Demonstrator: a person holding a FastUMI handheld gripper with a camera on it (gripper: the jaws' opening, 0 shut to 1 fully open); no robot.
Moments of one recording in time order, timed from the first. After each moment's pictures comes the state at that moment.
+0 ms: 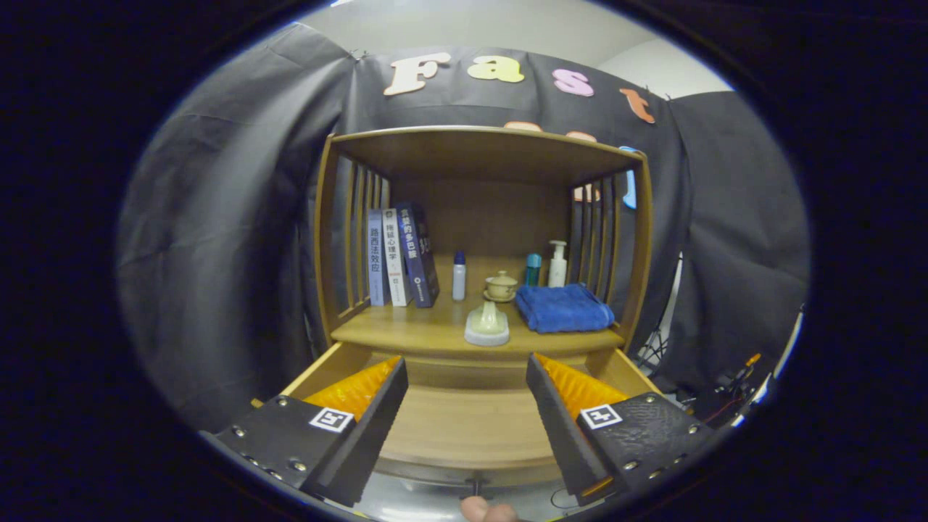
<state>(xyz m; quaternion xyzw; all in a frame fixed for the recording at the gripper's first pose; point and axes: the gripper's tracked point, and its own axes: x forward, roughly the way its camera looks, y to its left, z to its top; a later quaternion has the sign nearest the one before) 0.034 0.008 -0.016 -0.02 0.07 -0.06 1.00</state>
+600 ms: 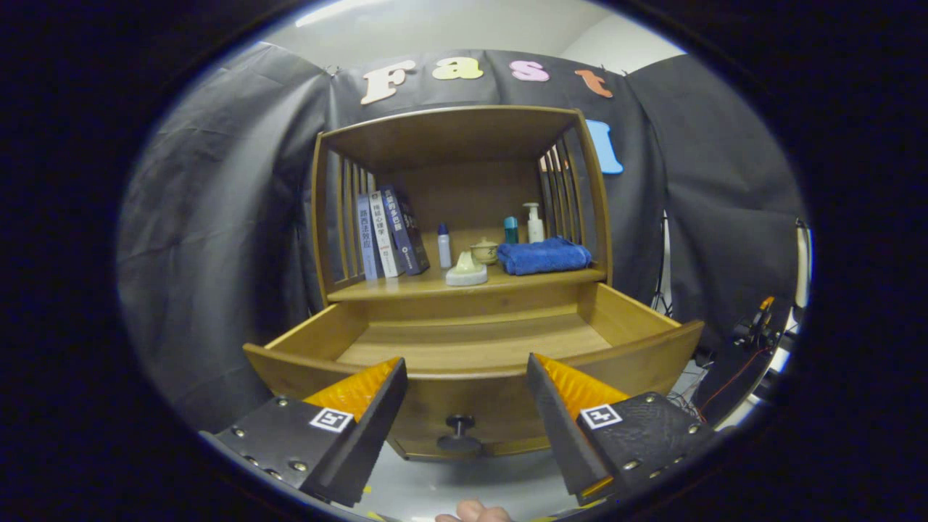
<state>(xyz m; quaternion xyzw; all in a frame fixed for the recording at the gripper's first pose) -0.028 -0.024 -0.119 0.03 0.06 -0.05 1.00</state>
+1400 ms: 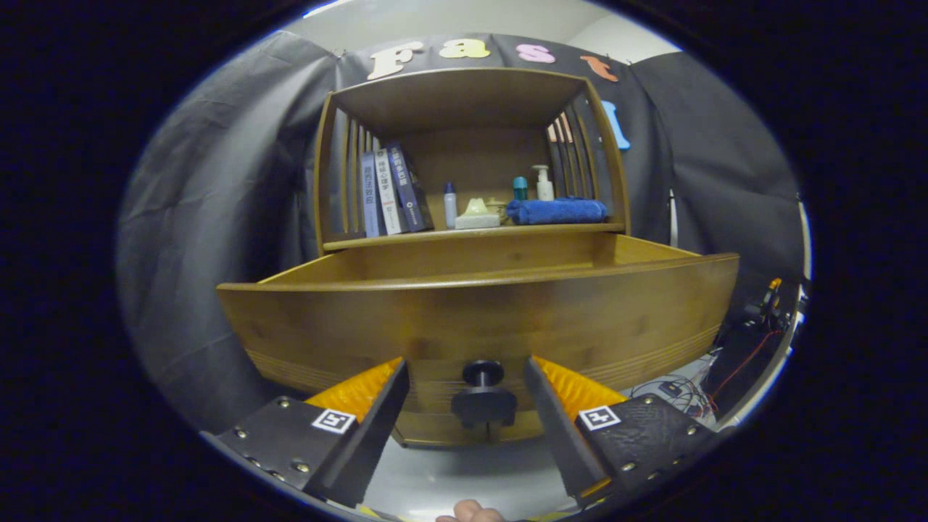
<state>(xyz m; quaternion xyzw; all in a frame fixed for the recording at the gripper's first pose) 0.004 0.000 -0.200 0.01 0.09 -0.07 0.99</state>
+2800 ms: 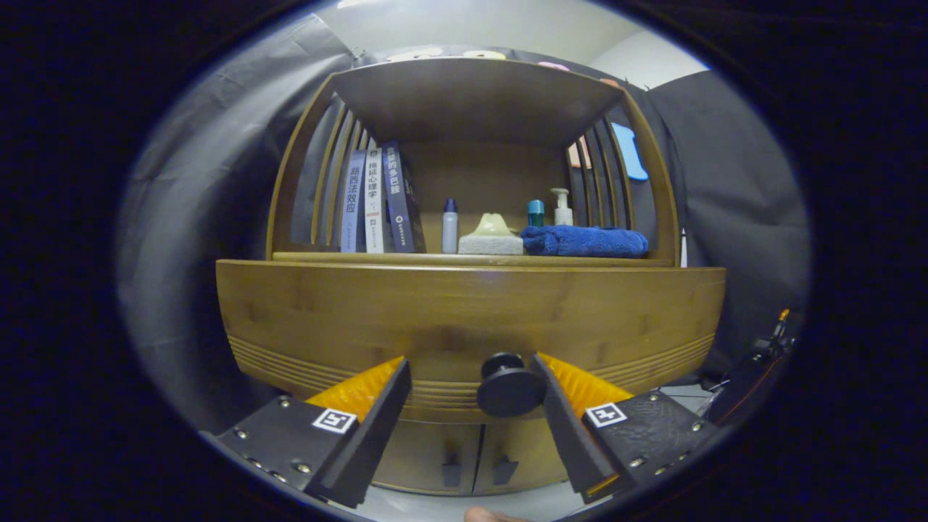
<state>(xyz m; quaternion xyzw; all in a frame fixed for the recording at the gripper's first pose) 0.148 -0.001 -0.197 -0.02 0.01 -0.06 1.00</state>
